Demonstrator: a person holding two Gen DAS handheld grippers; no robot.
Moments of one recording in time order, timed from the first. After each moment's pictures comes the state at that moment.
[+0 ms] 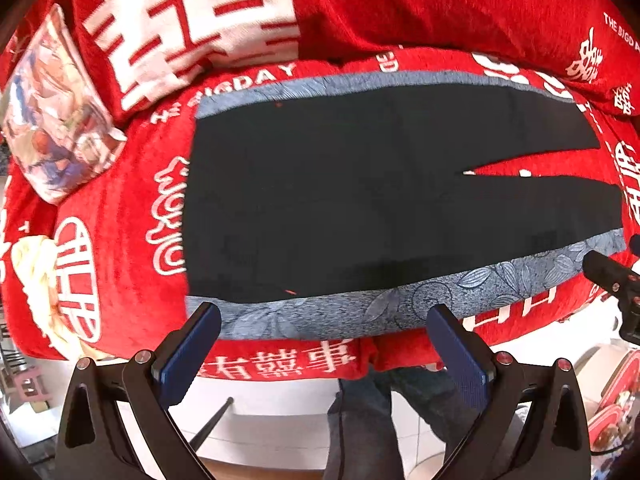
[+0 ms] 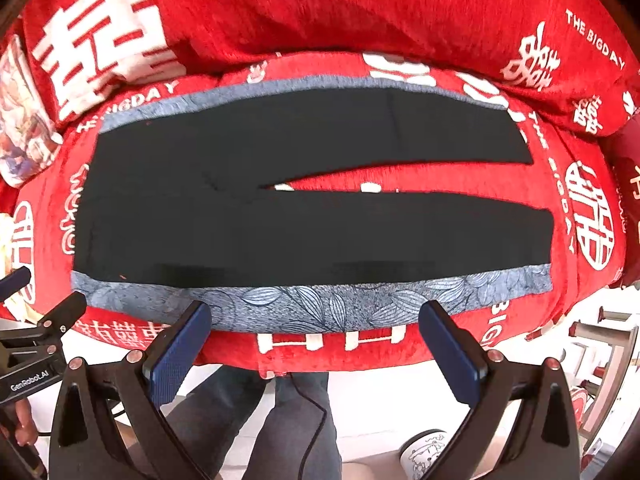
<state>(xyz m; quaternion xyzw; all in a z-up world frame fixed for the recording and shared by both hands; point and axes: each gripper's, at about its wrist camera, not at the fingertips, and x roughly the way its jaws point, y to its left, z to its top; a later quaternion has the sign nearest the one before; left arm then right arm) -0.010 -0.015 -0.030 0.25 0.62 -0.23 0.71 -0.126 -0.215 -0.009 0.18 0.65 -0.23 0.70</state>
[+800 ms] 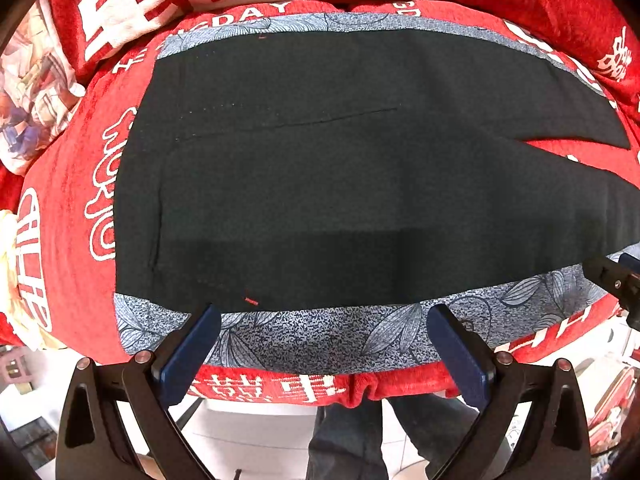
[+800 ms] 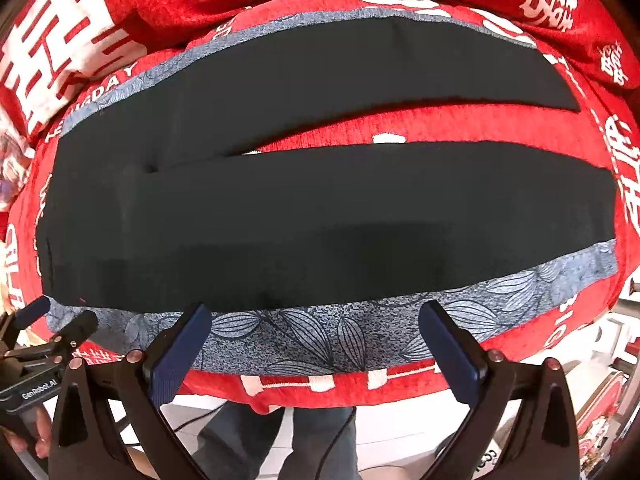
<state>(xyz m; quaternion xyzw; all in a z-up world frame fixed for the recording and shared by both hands) -0.001 -0.021 -0.126 0.23 0.66 -0.21 0.69 -0.133 -0.240 -0.112 0.24 0.65 -0.23 0.68</state>
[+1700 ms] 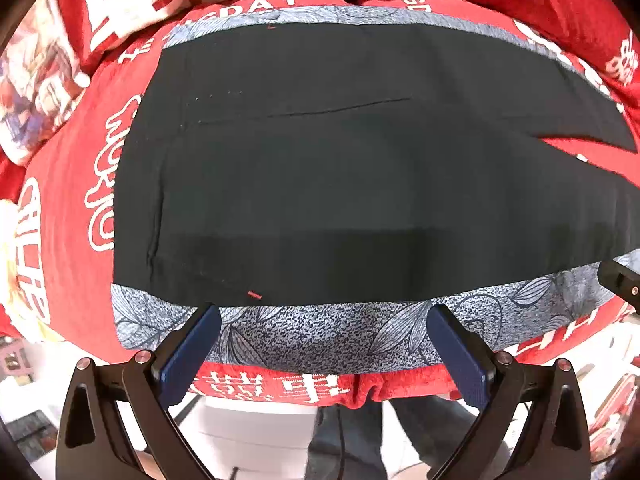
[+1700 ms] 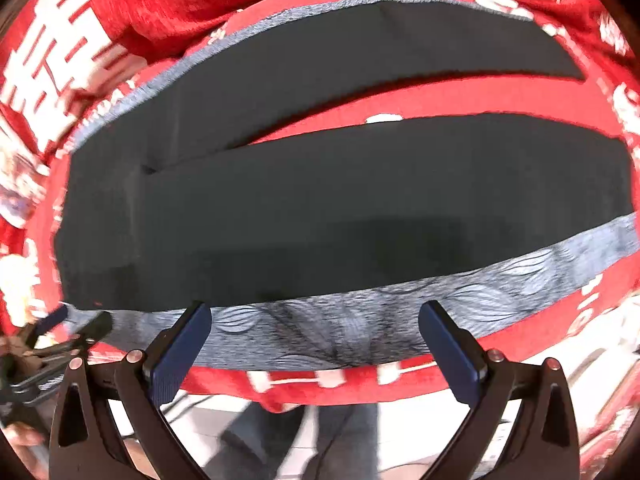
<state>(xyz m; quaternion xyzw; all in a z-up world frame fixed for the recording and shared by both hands) 0.001 -0.009 -0.132 0.21 0.66 -0.21 0.69 -0.153 -0.252 -0.118 0.31 0.62 -0.20 0.69</state>
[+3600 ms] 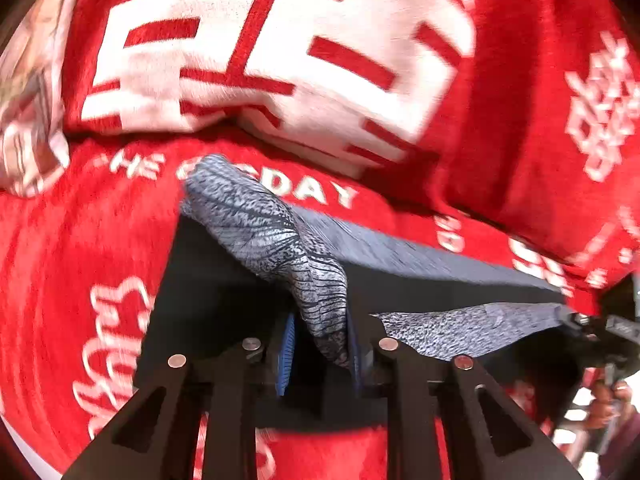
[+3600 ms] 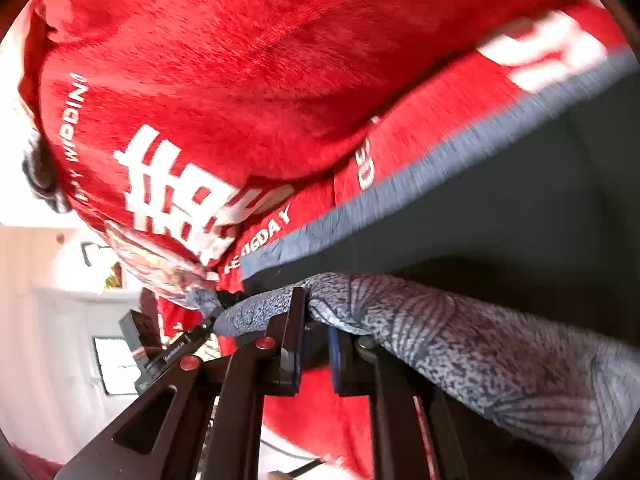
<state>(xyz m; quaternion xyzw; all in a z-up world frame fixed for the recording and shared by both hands) 0.221 -0.006 -0.115 0.01 0.58 -0.25 0.77 0.002 -0.377 -0.118 0.51 0.46 0.00 0.72</state>
